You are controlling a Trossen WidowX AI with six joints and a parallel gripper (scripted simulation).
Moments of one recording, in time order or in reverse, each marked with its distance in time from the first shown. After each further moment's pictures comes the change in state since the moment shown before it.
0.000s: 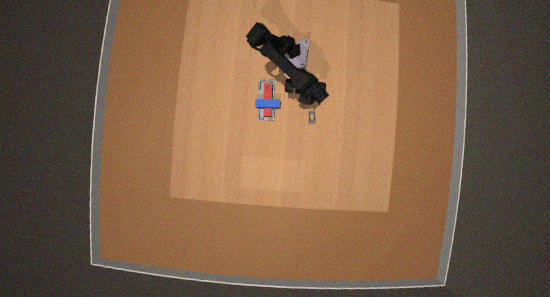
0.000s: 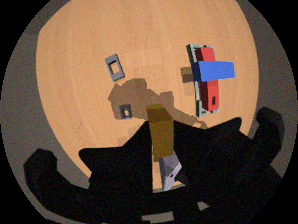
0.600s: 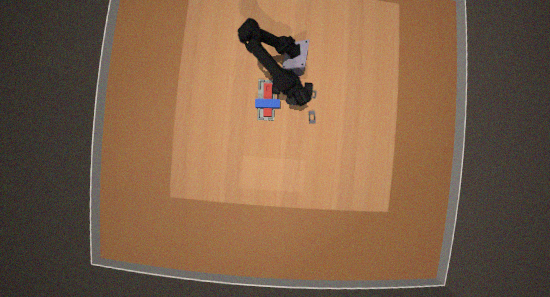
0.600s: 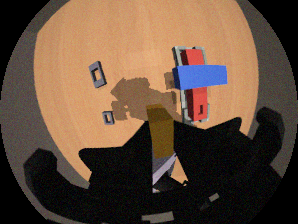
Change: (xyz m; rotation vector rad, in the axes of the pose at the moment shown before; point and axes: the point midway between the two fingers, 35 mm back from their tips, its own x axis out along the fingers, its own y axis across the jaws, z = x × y) arm 0.008 -0.058 0.010 -0.036 -0.008 0.006
